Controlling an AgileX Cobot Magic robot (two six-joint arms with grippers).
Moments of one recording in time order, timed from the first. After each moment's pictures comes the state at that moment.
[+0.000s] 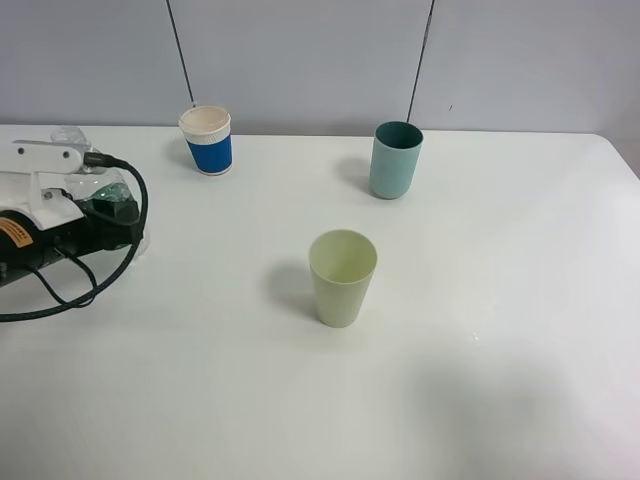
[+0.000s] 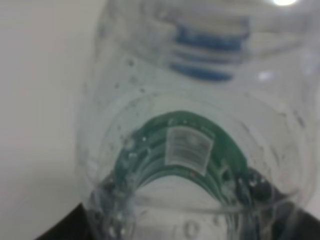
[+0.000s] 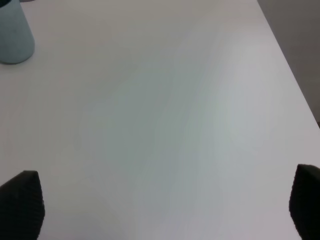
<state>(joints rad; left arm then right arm) -0.14 1.69 -0.28 0.05 -0.93 -0.10 -0.04 0.00 -0.50 -0.05 1.06 0.00</state>
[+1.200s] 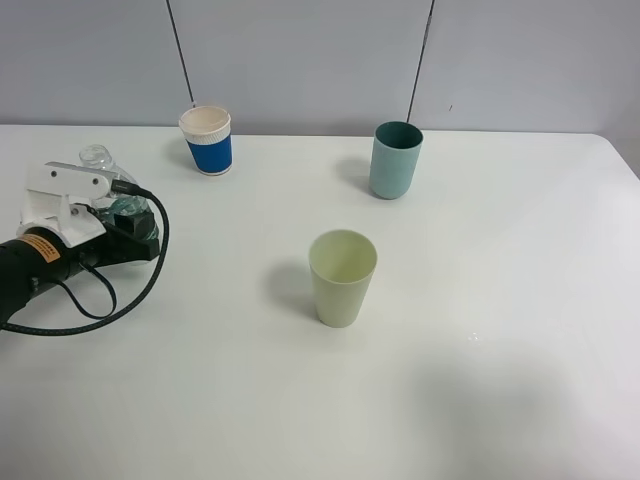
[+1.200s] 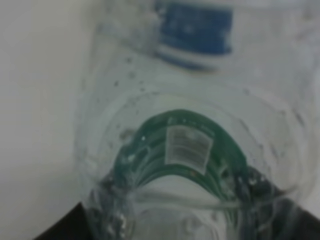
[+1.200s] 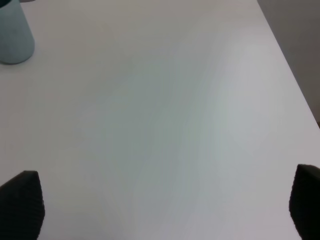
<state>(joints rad) -0.14 1.90 -0.29 0.06 -1.15 -0.02 -0.04 0.00 -0.50 -0.05 1.06 0.00</state>
